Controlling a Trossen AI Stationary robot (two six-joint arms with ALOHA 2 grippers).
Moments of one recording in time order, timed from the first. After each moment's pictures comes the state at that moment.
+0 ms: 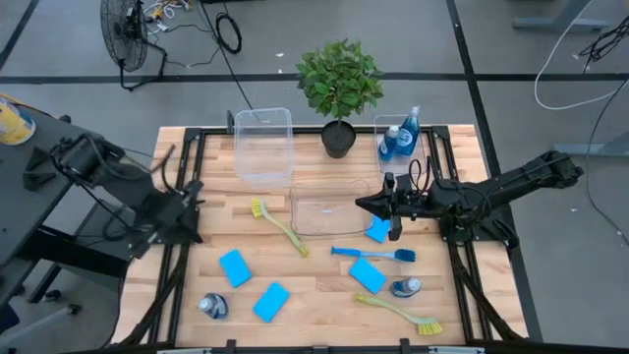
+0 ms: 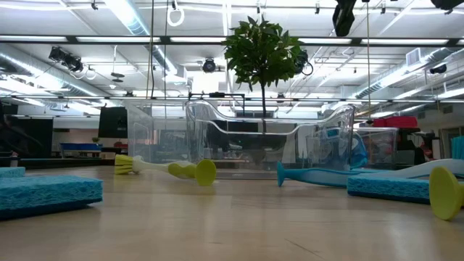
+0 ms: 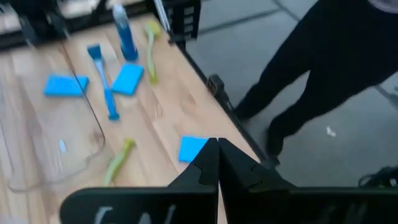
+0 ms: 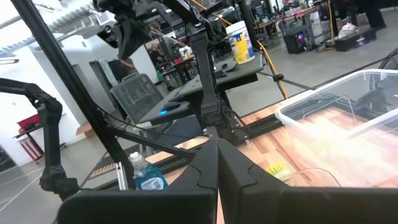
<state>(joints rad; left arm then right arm) -0.53 1.04 1.66 -1.23 0.05 -0.06 0.26 0.98 0.59 0.43 0.31 0.39</state>
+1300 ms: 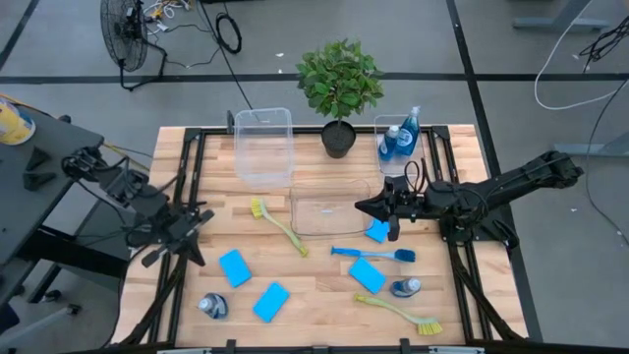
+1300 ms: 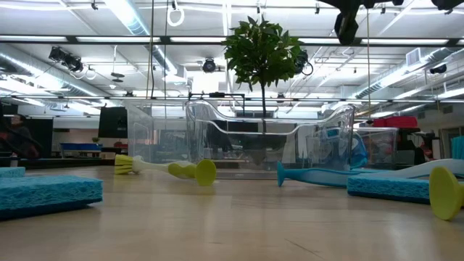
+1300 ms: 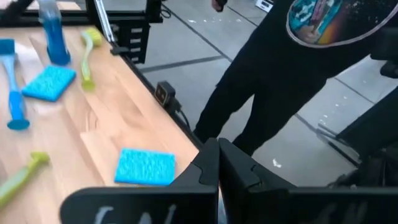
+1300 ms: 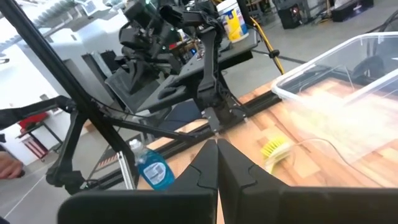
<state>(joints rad) -0.54 0.56 0.79 -0.58 0.26 -0.20 0.26 0.98 0.59 0.34 0.31 0.49</state>
